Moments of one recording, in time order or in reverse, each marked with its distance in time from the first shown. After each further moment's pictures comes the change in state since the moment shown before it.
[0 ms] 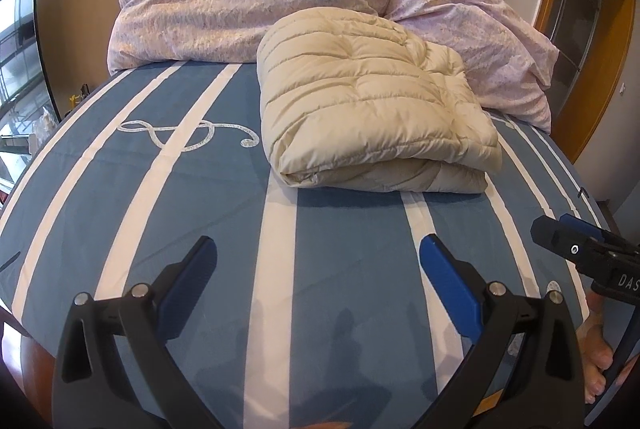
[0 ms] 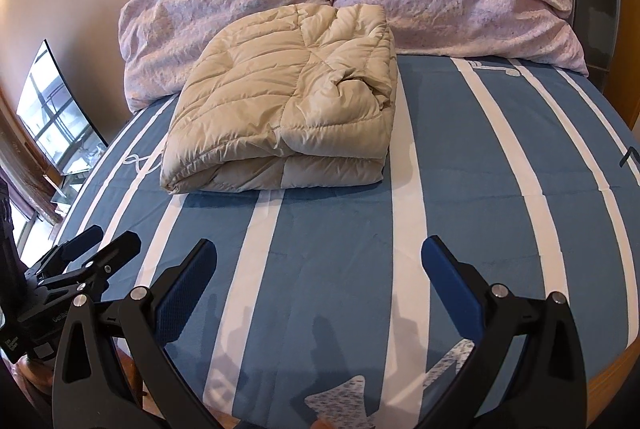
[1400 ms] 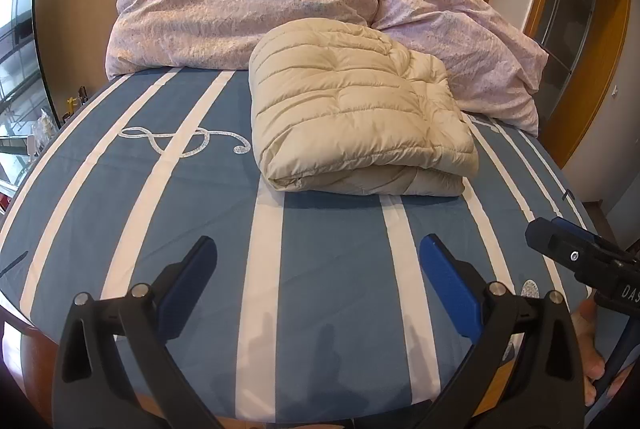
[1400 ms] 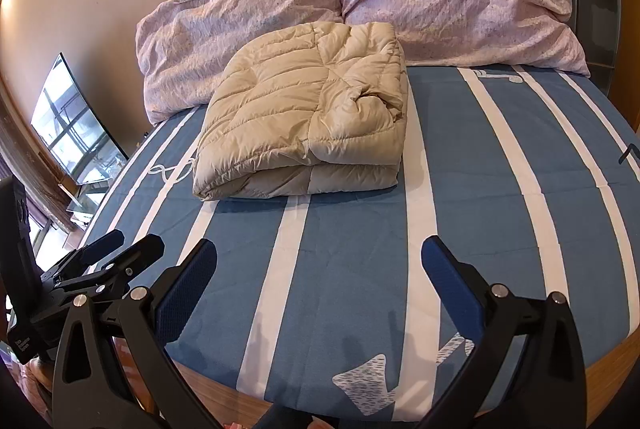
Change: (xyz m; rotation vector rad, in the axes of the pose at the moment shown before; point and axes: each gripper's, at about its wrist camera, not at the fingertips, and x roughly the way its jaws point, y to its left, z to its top) left arm -0.026 -0.011 0.006 -0.002 0.001 -0.024; right arm -0.028 0.009 -0.001 0.020 -0.031 0.050
